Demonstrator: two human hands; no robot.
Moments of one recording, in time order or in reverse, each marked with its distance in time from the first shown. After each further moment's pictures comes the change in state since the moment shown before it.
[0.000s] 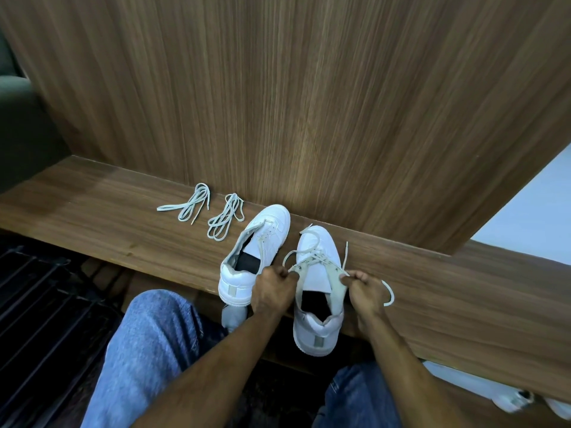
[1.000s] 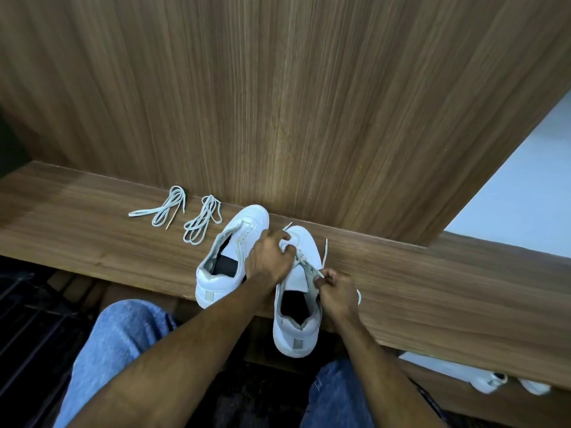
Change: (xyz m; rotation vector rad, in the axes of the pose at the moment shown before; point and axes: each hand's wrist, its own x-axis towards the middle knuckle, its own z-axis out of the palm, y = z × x) left_hand 0.042 0.038 0.016 0.182 0.049 0.381; right_hand -0.004 0.008 0.002 -0.302 -0.045 -0.234
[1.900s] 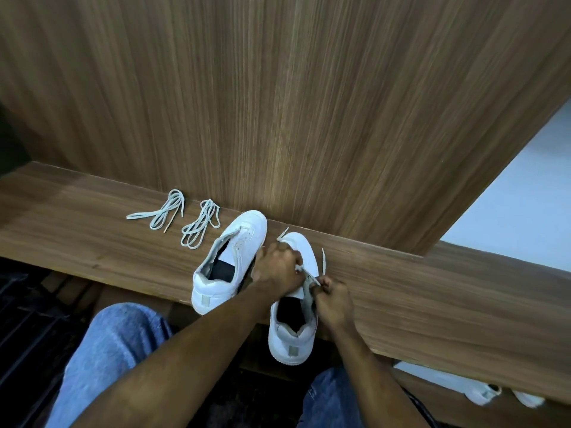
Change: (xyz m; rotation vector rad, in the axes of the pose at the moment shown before) left_hand 0.000 0.015 0.008 0.425 -0.165 0.254; right_hand -0.009 -0.016 -0.008 -0.088 -0.013 -0.013
